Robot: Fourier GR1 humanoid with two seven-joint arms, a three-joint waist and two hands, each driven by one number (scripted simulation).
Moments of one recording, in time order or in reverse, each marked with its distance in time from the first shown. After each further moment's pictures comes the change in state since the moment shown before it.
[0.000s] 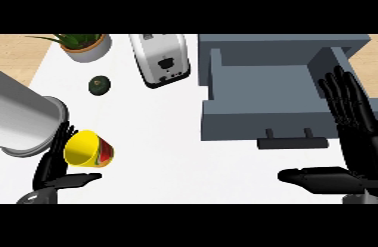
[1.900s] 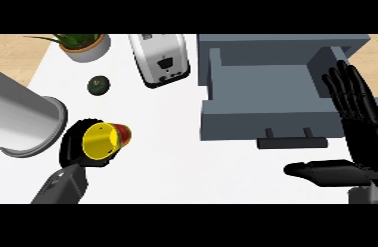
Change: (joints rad) left arm -0.096 -0.127 0.050 -0.084 0.148 -0.100 -0.015; right arm -0.038 -0.032 -0.038 0.036 -0.027 0.029 0.023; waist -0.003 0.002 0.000
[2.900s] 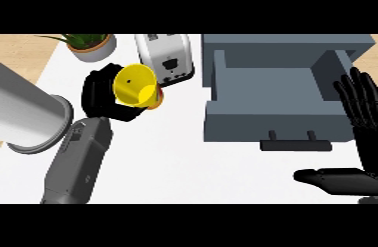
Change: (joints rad) left arm -0.153 -0.122 -0.142 -0.476 0.014 0.143 0.224; right arm 0.055 -0.007 -0.033 -0.035 -0.015 0.008 0.010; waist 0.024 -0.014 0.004
